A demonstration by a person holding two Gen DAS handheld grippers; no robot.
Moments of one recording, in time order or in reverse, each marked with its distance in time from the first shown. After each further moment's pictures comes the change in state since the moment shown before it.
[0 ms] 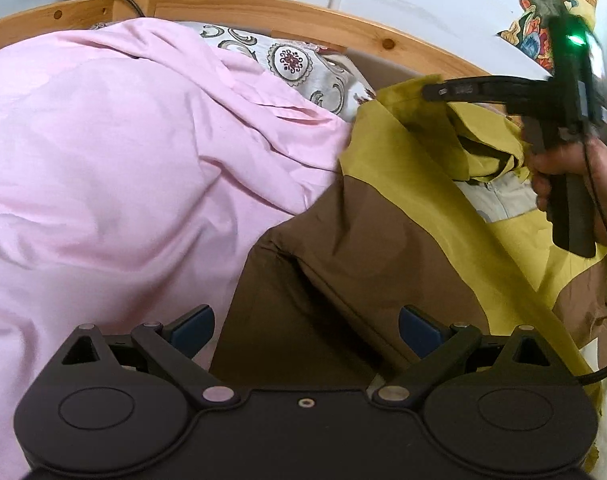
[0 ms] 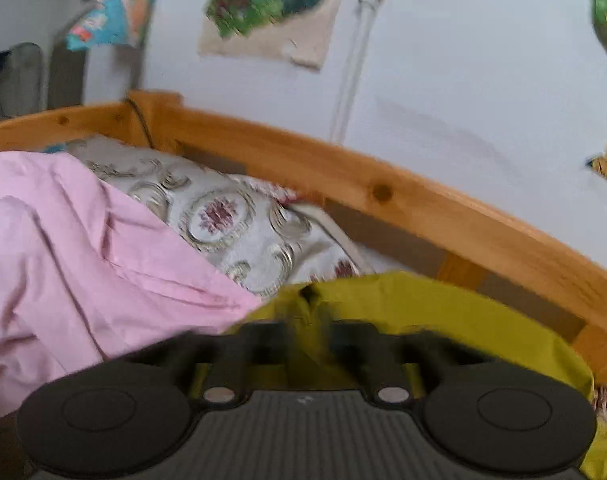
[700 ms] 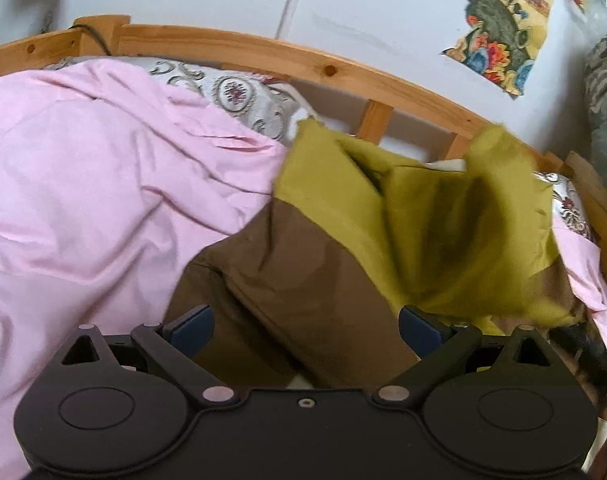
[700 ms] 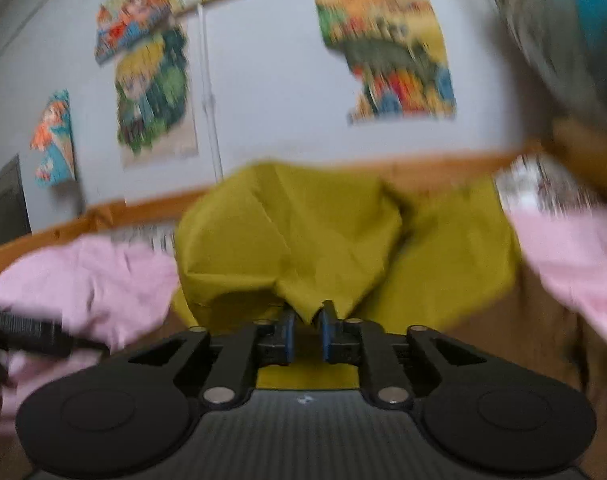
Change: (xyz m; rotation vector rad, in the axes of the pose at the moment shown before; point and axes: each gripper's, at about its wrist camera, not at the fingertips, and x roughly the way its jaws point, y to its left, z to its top) left arm -0.034 -0.044 -0.004 0.038 -0.070 -0.094; right arm -0.254 0.010 -0.193 0.442 -0.131 -0.175
